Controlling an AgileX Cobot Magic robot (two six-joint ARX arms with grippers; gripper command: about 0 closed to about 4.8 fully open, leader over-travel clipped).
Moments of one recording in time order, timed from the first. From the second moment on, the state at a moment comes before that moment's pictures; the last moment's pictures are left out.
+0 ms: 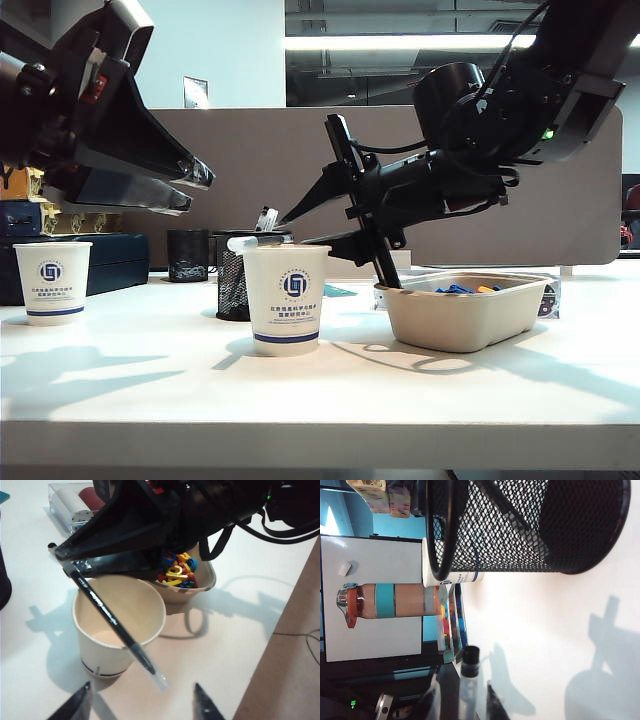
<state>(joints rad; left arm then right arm) -0.31 1.17 0.52 0.18 0.70 0.05 0.46 1.96 1.08 0.51 -0.74 1.15</state>
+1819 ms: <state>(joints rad) -0.50 1.34 0.88 -0.14 0.22 0.07 0.31 1.94 1.16 0.57 -0.96 0.91</state>
